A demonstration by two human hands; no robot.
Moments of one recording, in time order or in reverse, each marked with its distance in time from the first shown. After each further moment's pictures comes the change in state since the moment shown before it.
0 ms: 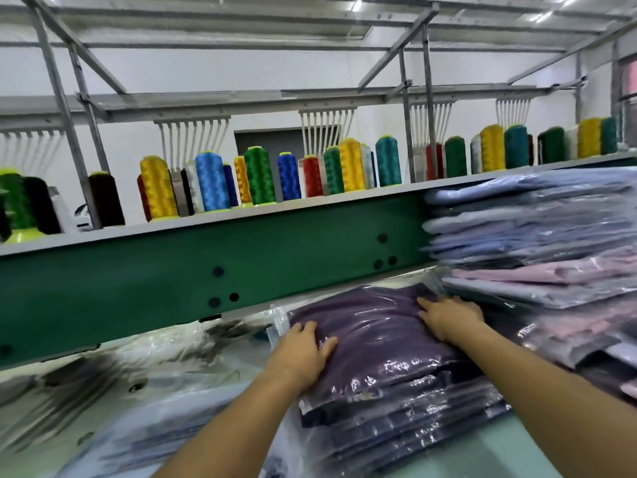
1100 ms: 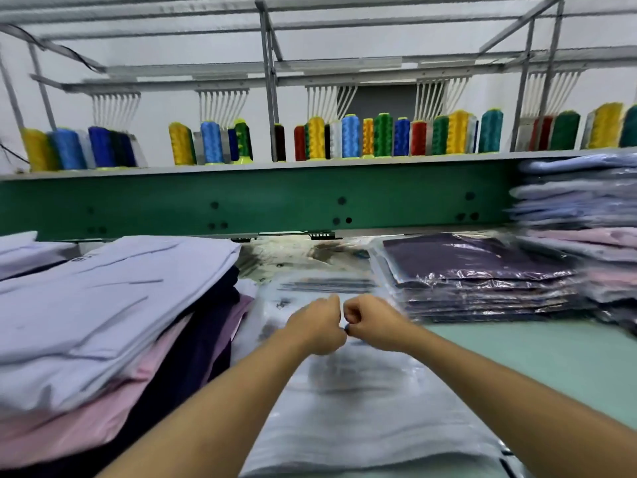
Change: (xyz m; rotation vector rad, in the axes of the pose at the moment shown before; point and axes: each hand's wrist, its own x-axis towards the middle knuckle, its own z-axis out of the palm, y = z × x) left_hand -0.308 -0.059 -0.076 -0.005 -0.125 -0.172; right_hand -0.332 -0.222 -0.047 0.676 -0.053 -0.804
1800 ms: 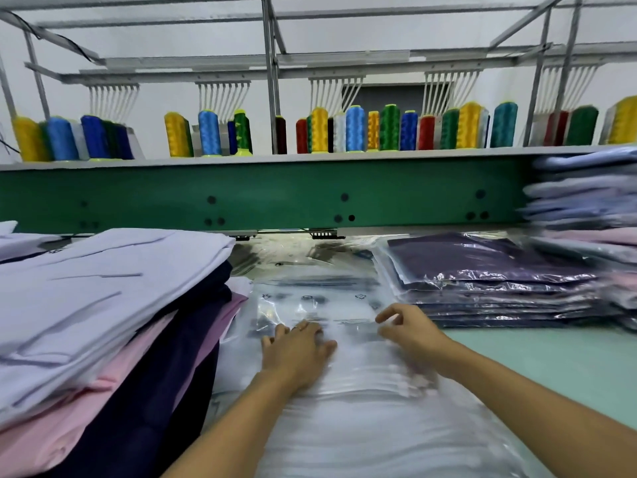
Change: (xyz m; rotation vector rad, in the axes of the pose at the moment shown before) left_hand 0.010 -0.043 0.066 0.005 0.105 -0.204; right_hand -0.020 0.058 0.003 0.420 0.111 0.354
